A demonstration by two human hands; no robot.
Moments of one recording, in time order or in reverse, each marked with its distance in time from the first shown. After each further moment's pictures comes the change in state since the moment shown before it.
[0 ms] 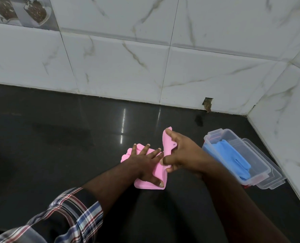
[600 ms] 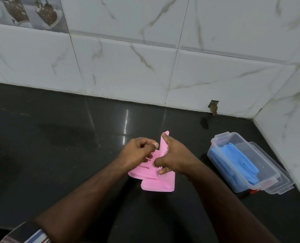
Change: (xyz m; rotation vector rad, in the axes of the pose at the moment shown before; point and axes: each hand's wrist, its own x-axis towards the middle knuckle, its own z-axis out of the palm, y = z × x) left_hand -0.069 -0.024 -0.039 -1.300 0.532 -0.145; right_hand 0.025 -0.012 0.041 -0.079 0.014 0.066
